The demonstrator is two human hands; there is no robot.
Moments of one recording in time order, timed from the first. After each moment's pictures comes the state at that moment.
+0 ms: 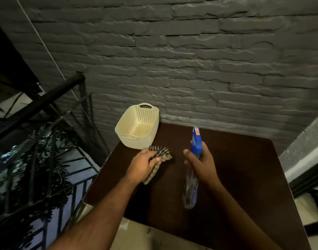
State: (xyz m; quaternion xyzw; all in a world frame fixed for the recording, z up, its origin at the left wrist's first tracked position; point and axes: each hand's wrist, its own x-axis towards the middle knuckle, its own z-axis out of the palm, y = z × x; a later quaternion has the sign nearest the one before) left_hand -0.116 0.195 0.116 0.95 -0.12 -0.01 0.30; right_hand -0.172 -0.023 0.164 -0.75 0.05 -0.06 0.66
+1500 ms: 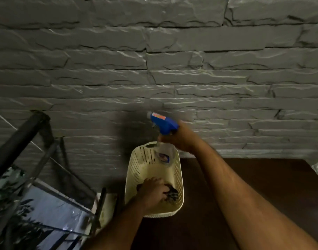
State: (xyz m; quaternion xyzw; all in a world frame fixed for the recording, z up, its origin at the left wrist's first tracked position) left_hand 0.203 0.291 0.026 0.91 -0.38 -0.18 0.02; right_hand 0.230 0.129 0.216 -0.89 0.02 0.05 0.45
